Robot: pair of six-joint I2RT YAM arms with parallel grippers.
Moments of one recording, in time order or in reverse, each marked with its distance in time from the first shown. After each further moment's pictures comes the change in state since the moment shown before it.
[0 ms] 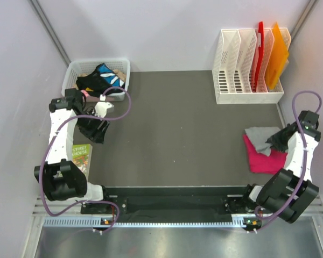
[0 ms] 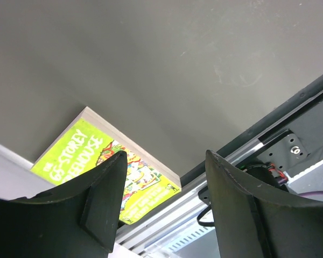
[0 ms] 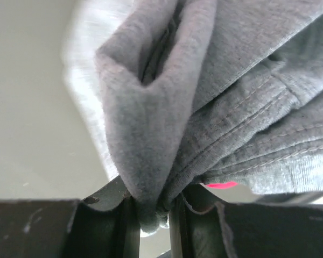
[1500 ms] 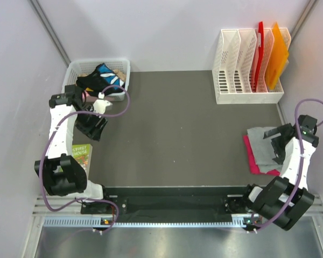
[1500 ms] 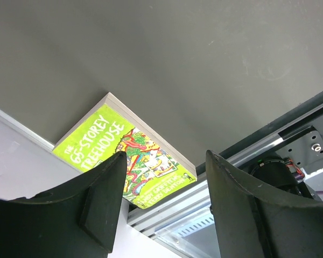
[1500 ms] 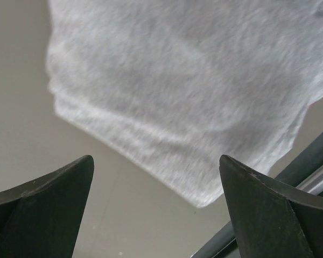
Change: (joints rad) left arm 0.000 0.055 0.060 0.001 -0.103 -0.006; right arm -0.002 -0.099 -0.073 -0.036 0.093 0.208
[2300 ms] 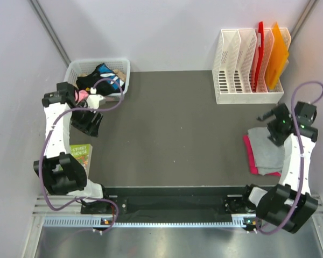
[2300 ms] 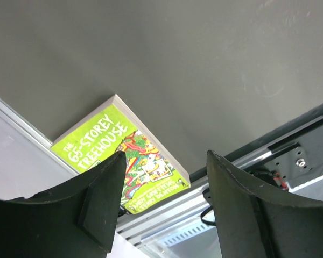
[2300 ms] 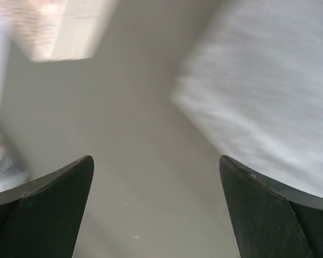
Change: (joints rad) left arm 0.064 0.012 0.047 -0.004 0.048 -0.047; right arm 0.086 0.000 0.074 0.087 -0.125 -0.049
